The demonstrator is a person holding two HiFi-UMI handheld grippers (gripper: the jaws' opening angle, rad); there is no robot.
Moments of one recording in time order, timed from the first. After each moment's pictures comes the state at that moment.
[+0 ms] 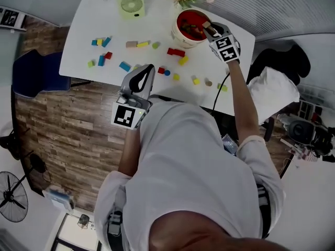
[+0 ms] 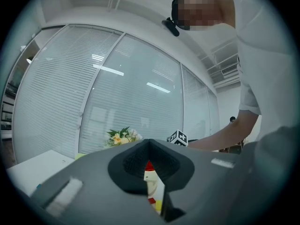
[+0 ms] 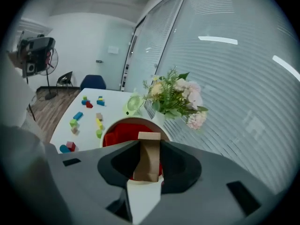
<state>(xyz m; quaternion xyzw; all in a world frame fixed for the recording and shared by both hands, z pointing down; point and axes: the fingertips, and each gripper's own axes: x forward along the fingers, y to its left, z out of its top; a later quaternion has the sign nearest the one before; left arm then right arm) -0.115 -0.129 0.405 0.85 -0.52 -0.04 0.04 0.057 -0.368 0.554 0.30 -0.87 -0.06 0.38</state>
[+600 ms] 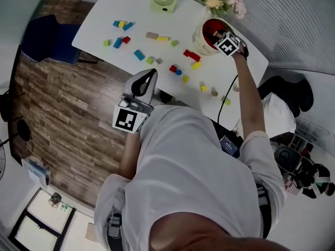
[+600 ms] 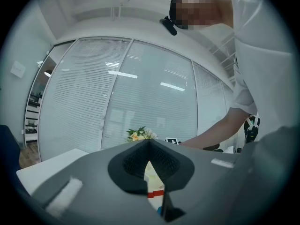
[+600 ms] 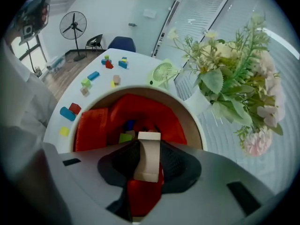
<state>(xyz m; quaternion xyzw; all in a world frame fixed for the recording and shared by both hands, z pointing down) -0.149 -0.081 0.404 0.79 -0.62 -0.04 0.05 0.012 -0.389 0.648 0.11 -0.80 -0.12 0.58</state>
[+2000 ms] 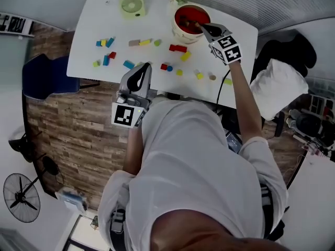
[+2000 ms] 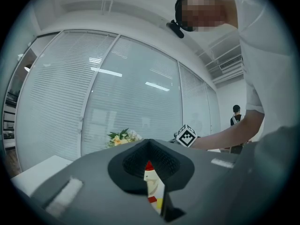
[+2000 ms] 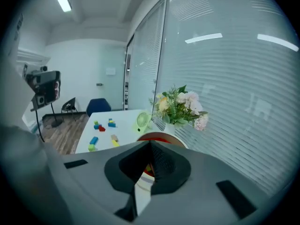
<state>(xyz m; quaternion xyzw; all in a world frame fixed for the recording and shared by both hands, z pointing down) -0.112 -0.110 0.399 0.85 -0.53 -0.01 0.02 0.047 -0.317 0.518 0.29 -0.91 0.02 0.29</state>
